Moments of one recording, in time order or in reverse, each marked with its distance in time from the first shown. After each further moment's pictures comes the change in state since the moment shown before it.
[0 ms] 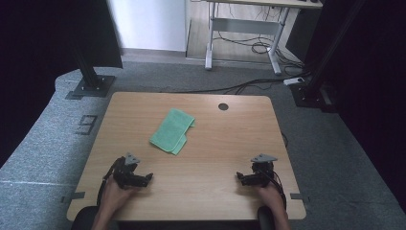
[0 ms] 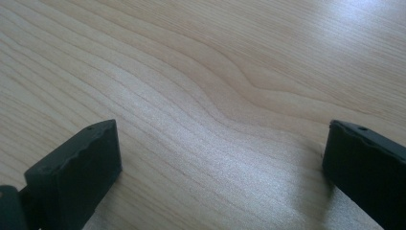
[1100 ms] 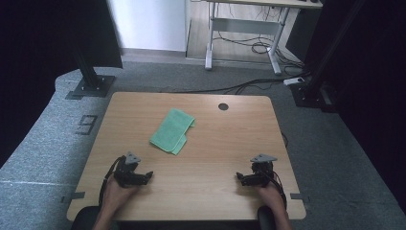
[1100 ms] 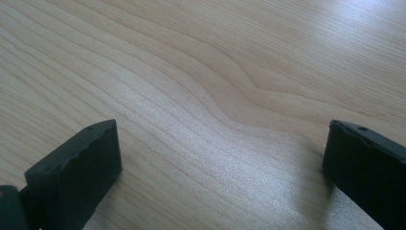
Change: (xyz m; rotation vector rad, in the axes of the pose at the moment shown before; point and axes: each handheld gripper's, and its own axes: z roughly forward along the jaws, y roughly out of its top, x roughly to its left) left arm -0.001 0.006 -0.002 -0.004 -0.017 0.012; right arm 0.000 0.000 0.000 -0.001 0.009 -0.007
